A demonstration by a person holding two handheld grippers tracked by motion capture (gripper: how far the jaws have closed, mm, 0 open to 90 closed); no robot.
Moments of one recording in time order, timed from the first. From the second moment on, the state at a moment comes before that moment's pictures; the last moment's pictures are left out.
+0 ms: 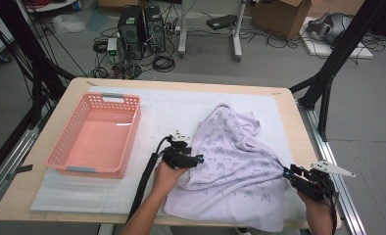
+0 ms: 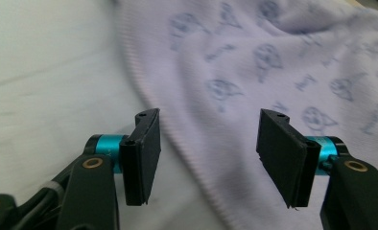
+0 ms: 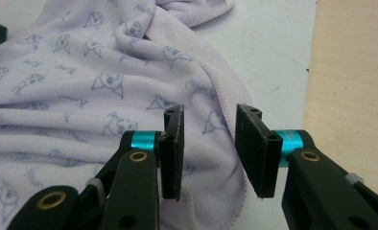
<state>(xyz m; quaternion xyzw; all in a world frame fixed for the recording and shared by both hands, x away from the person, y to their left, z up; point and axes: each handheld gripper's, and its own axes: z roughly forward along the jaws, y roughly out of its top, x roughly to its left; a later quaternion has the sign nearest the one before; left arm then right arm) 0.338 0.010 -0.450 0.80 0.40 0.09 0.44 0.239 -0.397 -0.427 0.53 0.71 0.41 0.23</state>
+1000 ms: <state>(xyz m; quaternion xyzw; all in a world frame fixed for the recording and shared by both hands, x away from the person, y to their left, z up) 0.314 0.068 -0.443 0.76 0.41 0.09 0.50 0.258 -0.348 -0.439 0.46 0.76 0.41 0.18</state>
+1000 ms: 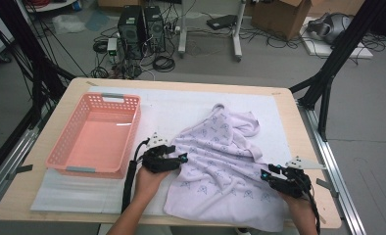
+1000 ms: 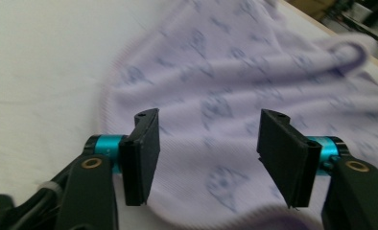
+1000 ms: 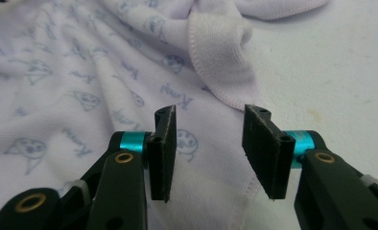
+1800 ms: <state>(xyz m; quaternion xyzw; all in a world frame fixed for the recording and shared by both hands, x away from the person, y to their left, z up) 0.338 0.076 -0.450 0.75 0.48 0.20 0.42 0.329 -0.311 -0.449 0.46 0.78 0.36 0.23</state>
